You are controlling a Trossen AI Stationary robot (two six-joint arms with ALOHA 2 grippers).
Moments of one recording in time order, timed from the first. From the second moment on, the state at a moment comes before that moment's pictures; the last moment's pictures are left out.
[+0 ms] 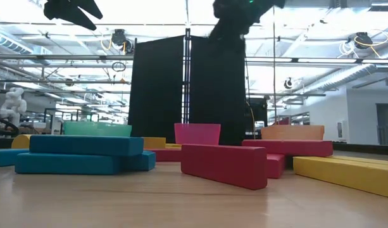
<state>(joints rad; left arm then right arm) -0.33 0.84 1.02 -1.01 -0.76 -0.73 -0.29 1.61 1.47 -0.63 -0.28 0.08</state>
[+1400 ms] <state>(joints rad) -0.33 0.84 1.02 -1.14 -0.72 -0.88 -0.21 2.21 1.86 -0.76 -0.06 0.45</state>
